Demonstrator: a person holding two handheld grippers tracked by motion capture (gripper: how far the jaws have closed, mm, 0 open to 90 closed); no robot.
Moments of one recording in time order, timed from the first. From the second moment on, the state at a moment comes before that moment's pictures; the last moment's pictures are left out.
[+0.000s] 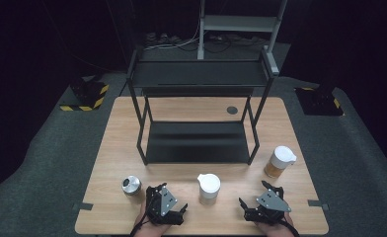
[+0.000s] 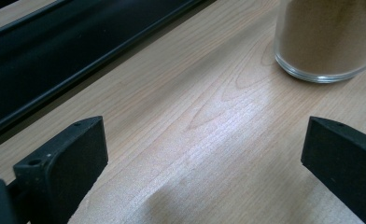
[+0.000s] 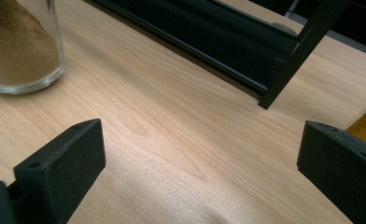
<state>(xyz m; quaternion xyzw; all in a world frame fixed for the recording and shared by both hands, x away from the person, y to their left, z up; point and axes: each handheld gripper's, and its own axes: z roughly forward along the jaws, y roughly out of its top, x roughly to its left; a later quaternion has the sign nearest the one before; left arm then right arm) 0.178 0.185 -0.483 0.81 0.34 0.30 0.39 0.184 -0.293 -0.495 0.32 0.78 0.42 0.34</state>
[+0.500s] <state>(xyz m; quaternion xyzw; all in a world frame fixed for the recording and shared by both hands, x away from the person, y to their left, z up) 0.181 0.181 -0.481 0.82 0.33 0.29 0.37 0.184 -0.291 -0.494 0.32 0.78 0.41 0.34</state>
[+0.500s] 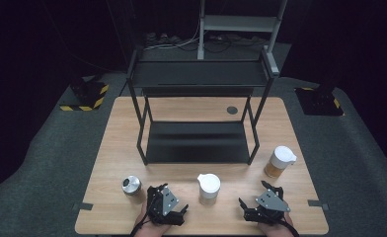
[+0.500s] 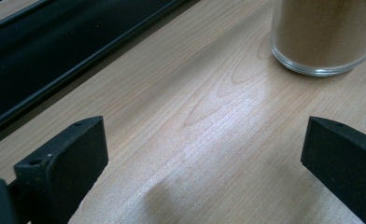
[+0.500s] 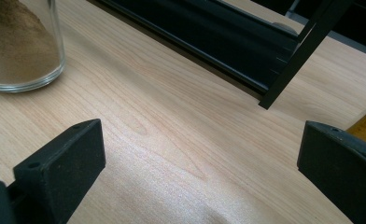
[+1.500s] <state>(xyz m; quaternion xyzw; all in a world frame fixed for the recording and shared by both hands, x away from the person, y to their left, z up) 0.177 0.191 -0.479 0.81 0.32 0.29 0.40 0.185 -0.290 -0.493 0.32 0.78 0.41 0.34</state>
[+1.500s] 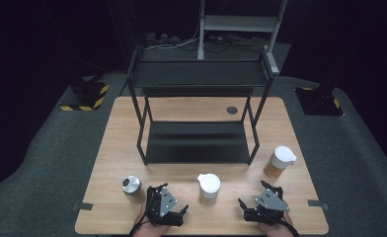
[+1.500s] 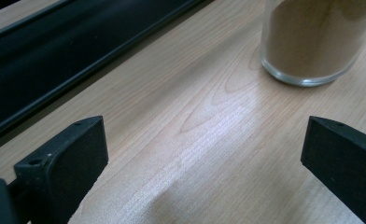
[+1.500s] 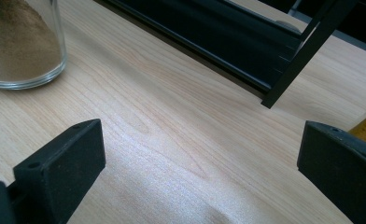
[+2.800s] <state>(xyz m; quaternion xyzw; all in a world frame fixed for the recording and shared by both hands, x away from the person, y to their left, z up) 0.145 0.213 -0.447 0.77 0.31 0.31 0.46 0.186 -0.292 -0.493 0.32 0.78 0.41 0.34</state>
